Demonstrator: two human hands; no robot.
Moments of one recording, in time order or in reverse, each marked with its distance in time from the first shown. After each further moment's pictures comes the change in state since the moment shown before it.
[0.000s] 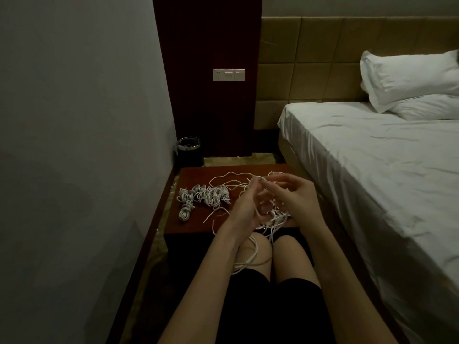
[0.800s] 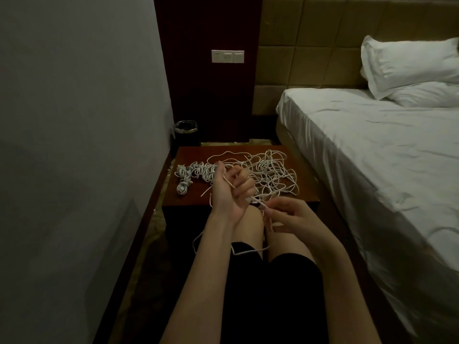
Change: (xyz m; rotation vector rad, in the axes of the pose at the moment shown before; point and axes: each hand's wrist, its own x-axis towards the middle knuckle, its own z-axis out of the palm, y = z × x) left_hand -0.031 -0.029 -0.019 -0.594 0.094 0.163; right_hand -0.078 0.036 -0.017 0.024 -0.393 0.267
